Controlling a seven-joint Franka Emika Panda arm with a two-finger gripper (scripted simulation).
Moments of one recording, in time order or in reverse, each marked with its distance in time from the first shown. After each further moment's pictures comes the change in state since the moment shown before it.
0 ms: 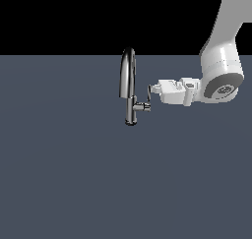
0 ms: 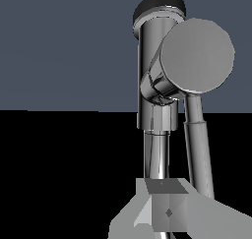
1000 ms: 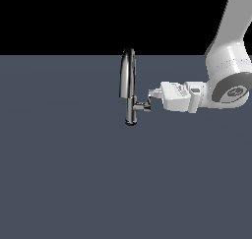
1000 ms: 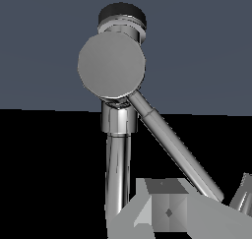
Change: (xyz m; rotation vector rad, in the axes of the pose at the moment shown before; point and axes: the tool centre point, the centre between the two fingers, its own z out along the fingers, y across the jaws) arm 0.003 0.043 -0.005 0.010 0.006 -0.015
